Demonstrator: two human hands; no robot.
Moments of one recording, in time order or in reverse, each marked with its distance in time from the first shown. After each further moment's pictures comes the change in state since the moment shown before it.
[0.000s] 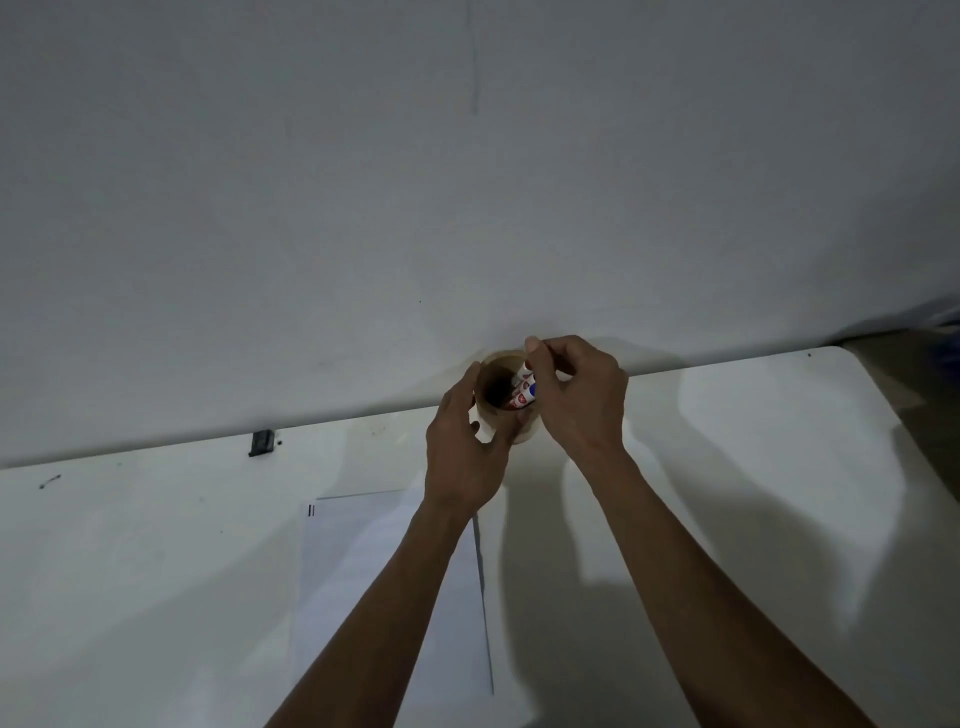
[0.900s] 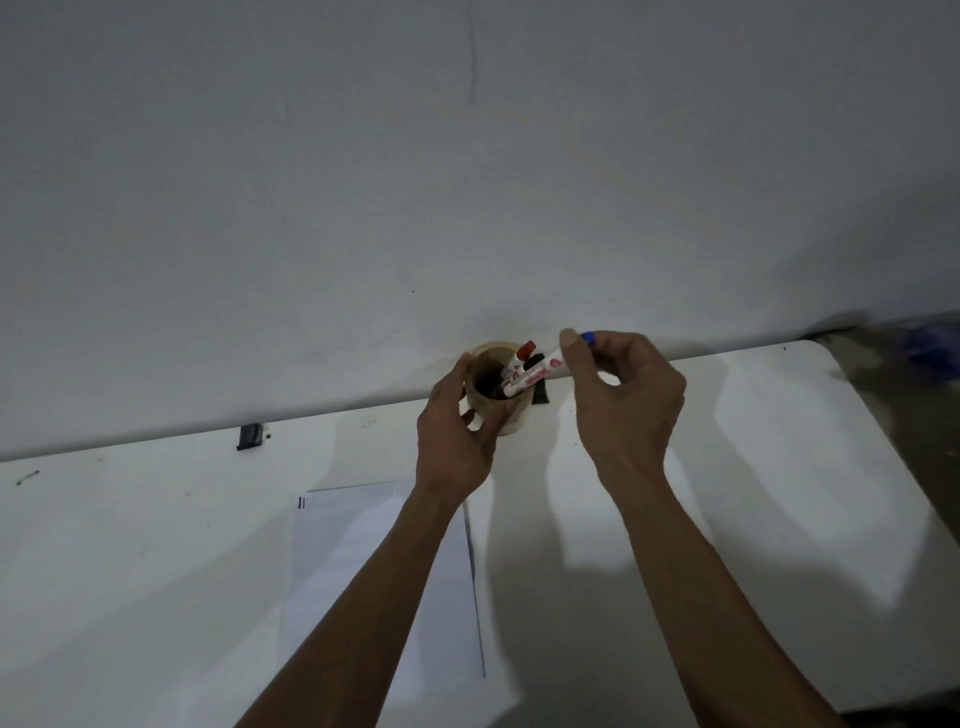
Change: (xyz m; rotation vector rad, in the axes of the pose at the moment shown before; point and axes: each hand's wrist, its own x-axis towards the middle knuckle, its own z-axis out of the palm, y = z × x) left_hand 0.003 -0.001 -0.001 -0.110 -0.033 0.032; right_hand -0.027 -0.033 -0.044 0.243 0.248 0.119
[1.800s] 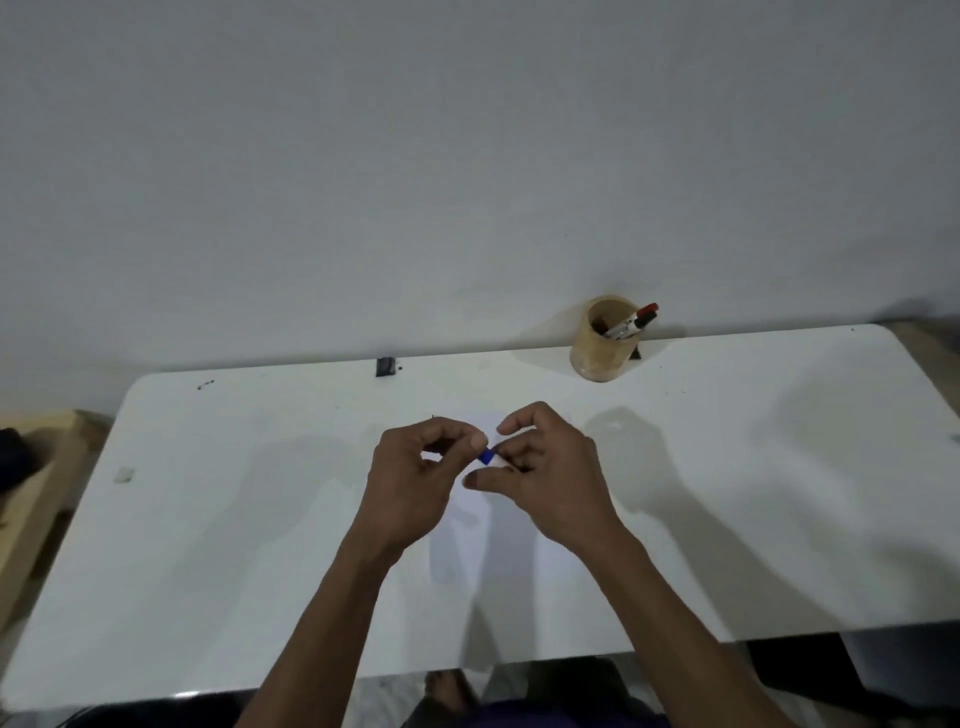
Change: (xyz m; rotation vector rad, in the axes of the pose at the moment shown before) left_hand -0.148 0.023 -0.201 0.052 -0.032 -0.157; right_hand -0.212 -0.027 0.040 -0.251 -0.763 0.126
